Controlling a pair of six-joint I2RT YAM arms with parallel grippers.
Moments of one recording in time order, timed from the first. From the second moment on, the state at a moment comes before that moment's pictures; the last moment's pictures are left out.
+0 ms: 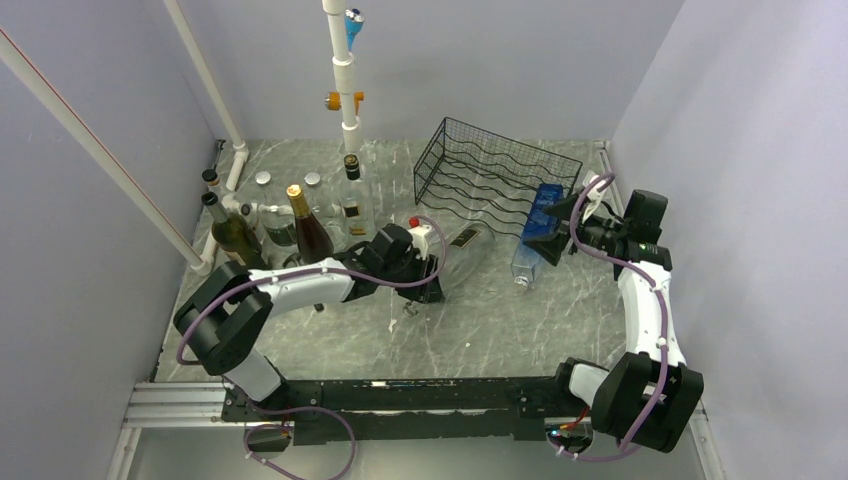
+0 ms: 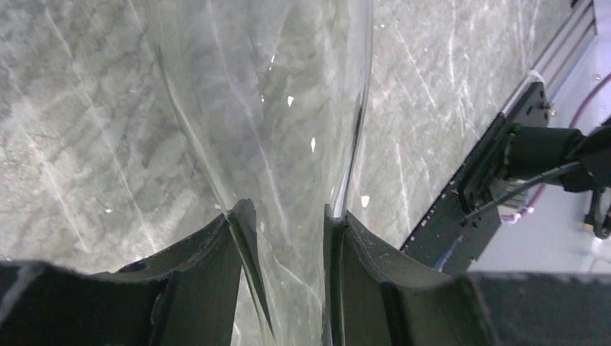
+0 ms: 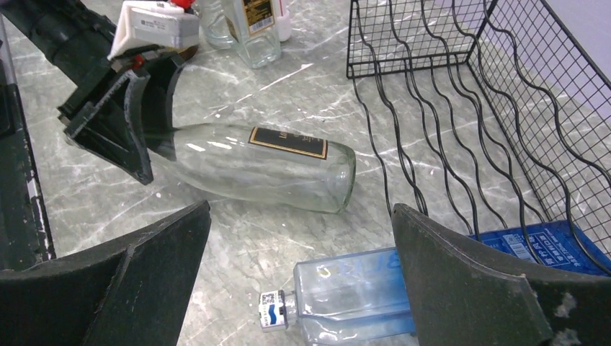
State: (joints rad) left arm -0.82 1.59 0.87 0.02 0.32 -0.50; right arm -0.32 1.11 0.87 -0.37 -1.26 -0.55
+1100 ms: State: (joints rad) left arm -0.73 1.46 0.97 -0.40 0.63 -0.59; right arm 0.48 1.30 0.92 -0.72 -0.89 -1.34
